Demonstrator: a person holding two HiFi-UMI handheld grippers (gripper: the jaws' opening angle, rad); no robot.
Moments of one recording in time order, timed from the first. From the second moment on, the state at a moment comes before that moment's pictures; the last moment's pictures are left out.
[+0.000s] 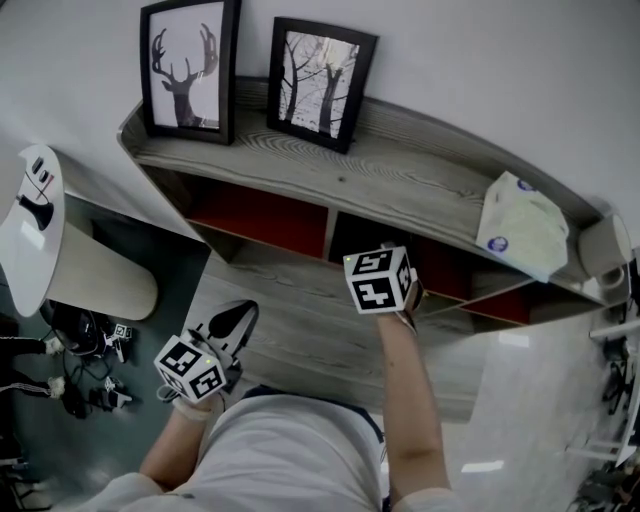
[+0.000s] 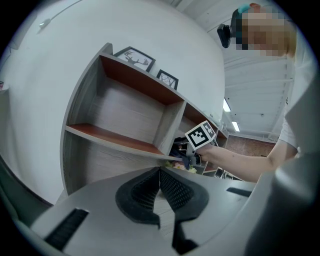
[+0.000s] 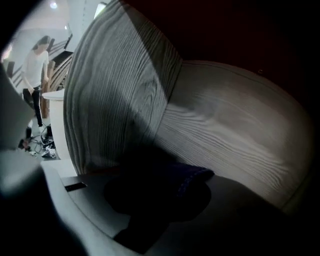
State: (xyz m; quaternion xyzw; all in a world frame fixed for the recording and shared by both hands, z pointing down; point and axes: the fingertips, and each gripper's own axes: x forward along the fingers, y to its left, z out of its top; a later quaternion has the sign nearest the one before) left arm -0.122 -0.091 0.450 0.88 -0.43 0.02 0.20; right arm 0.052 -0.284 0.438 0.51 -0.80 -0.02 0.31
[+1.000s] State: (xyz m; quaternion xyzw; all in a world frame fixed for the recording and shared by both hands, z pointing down) left arm -0.094 -0.098 0.455 0.90 -0.39 0.03 0.21; right arm 0.222 -0.231 0.433 0.68 -0.64 -0.04 0.36
